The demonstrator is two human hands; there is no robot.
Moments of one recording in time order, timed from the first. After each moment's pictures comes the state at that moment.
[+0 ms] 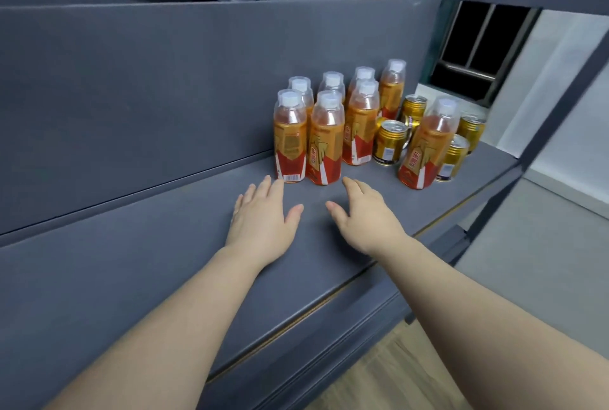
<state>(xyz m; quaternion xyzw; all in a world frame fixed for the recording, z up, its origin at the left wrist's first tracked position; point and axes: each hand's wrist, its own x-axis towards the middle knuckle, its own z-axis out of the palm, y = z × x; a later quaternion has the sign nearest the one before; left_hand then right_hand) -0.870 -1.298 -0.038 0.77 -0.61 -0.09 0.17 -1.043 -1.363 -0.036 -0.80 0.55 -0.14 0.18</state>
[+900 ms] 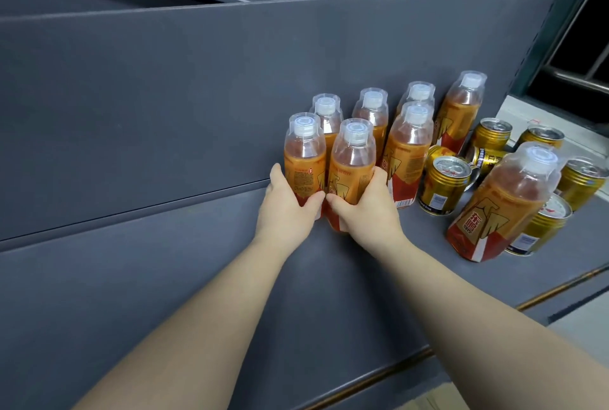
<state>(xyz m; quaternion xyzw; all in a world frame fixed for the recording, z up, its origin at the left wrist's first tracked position) -0.874 -1.426 -0.037 0.80 -0.38 -0.17 0.42 -1.001 -1.505 -0.053 -0.73 0.47 -0.34 0.37</state>
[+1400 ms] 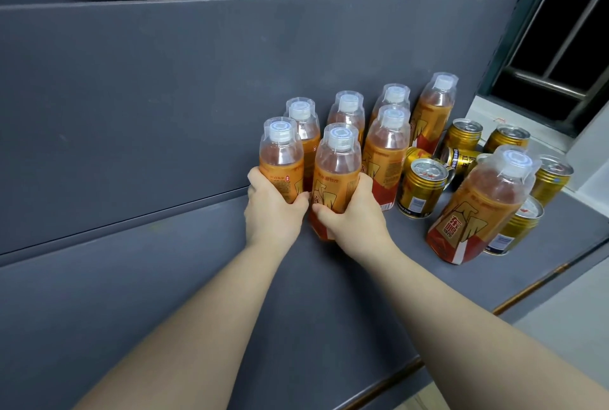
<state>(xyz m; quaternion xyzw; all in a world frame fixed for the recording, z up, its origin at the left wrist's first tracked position) -0.881 -1.460 -0.044 0.82 -0.34 -0.12 0.45 -1.010 -1.512 -0.055 -0.73 0.46 -0.34 0.38</state>
